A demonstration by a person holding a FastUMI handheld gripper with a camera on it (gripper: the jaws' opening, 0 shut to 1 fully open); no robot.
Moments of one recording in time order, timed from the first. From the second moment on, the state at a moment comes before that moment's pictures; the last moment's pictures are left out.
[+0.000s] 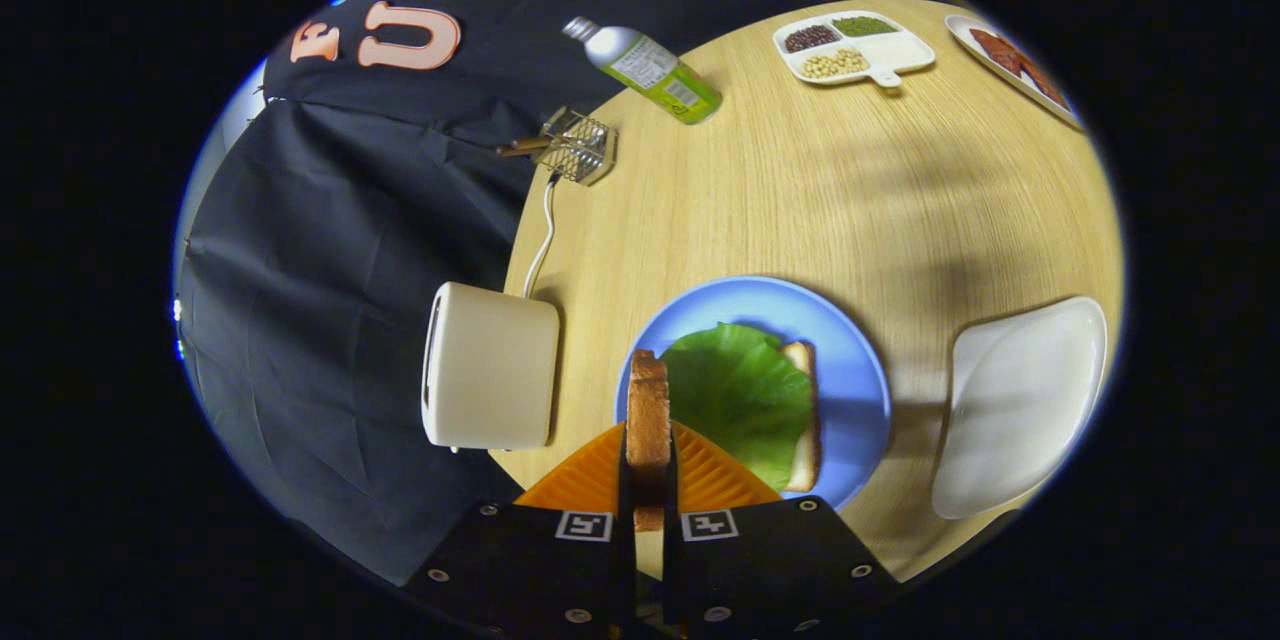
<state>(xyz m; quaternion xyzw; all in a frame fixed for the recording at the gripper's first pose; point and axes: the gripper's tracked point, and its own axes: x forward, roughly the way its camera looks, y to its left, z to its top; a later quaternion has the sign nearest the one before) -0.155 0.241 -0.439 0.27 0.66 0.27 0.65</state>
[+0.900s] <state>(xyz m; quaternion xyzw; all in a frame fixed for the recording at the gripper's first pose) -0.129 0.199 -0.456 0.26 0.65 0.17 0.69</state>
